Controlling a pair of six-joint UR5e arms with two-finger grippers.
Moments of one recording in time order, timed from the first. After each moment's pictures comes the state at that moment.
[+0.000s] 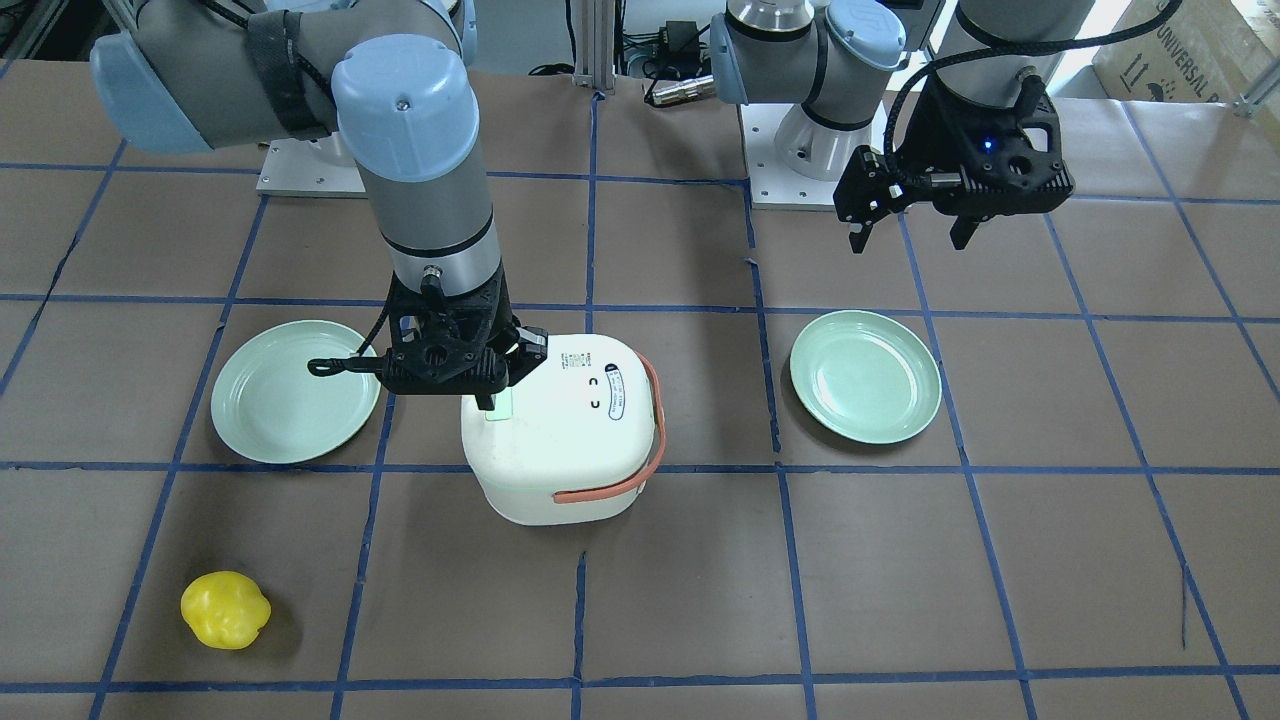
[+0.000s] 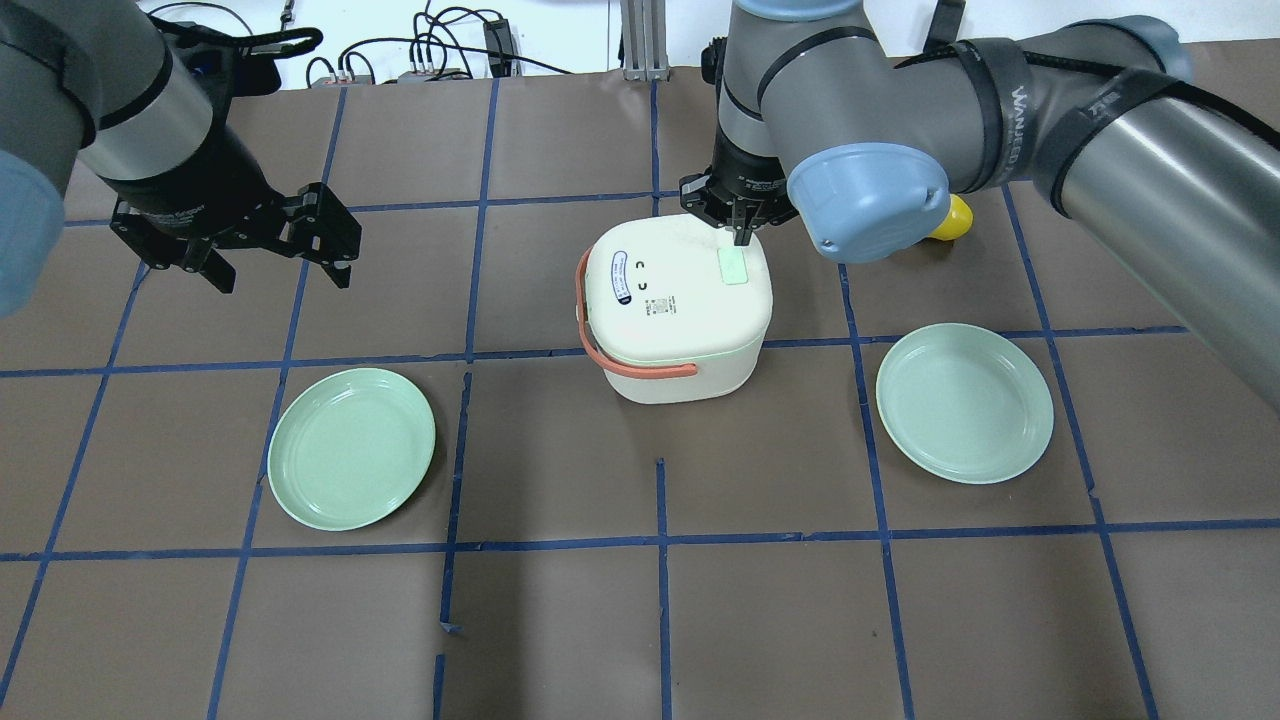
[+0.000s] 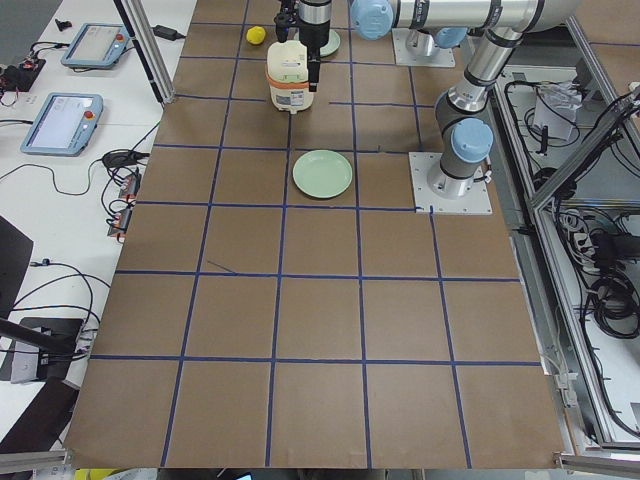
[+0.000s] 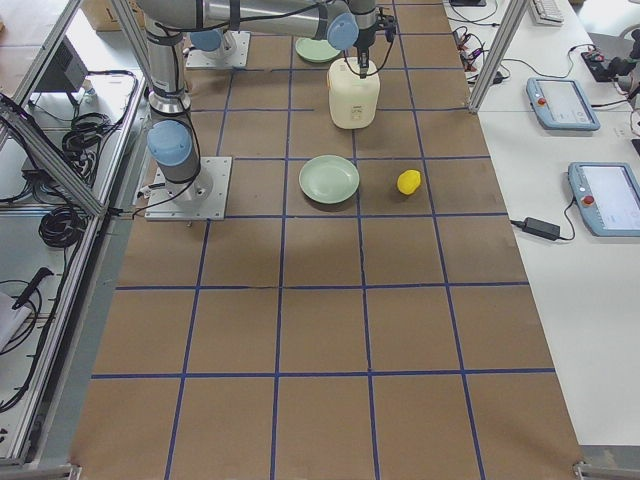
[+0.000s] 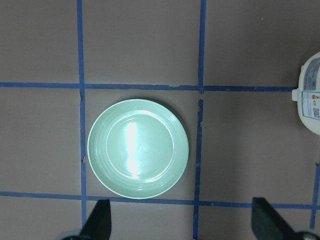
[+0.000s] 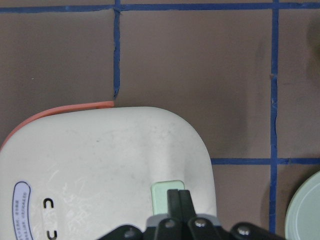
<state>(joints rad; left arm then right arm) -1.51 -1.48 -1.67 -1.53 1.62 0.03 1.83 -1.31 1.58 -1.96 -1.57 0.25</state>
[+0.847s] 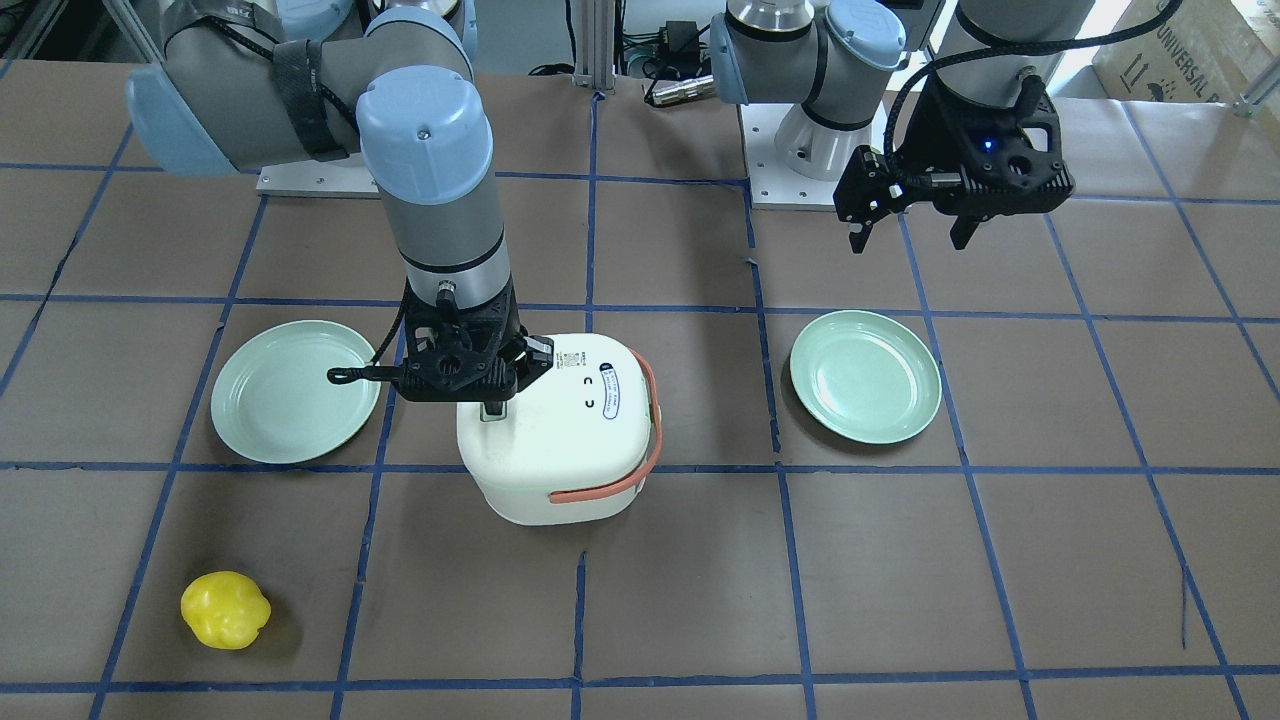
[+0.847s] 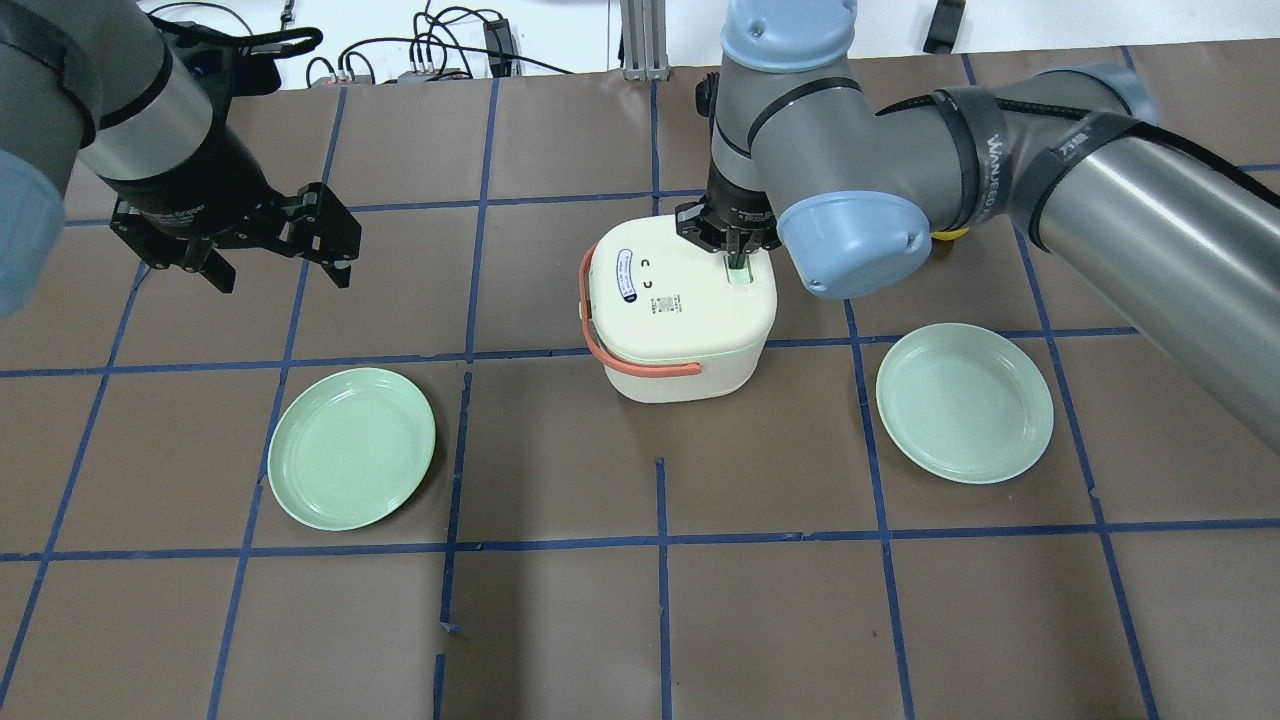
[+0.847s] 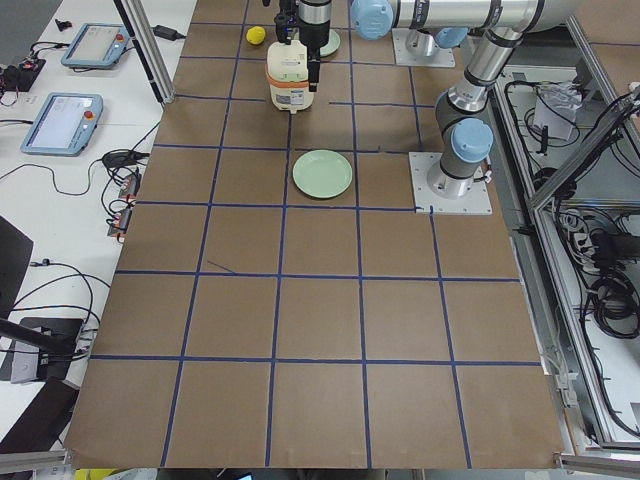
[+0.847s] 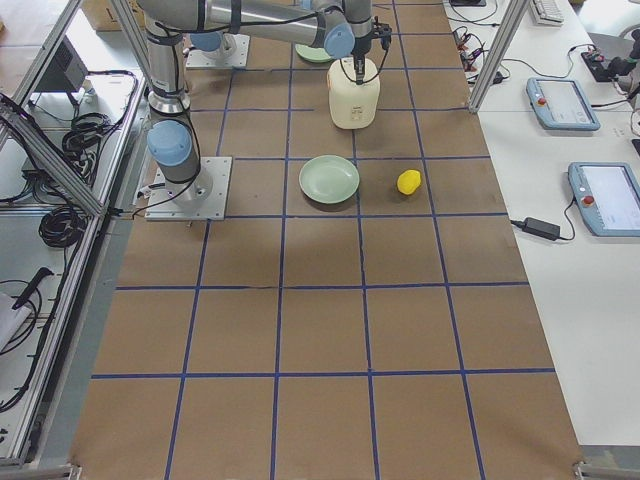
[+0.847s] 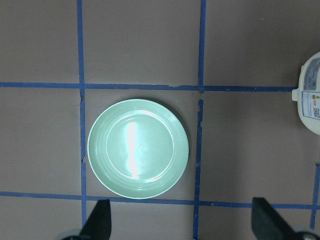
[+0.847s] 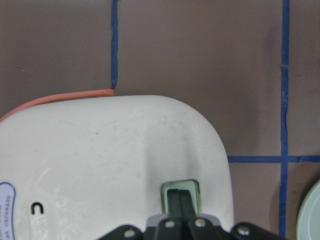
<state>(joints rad) -1.51 -1.48 -1.67 -1.53 1.62 0.03 1.83 -1.31 1.64 -2.04 -1.57 0.25</state>
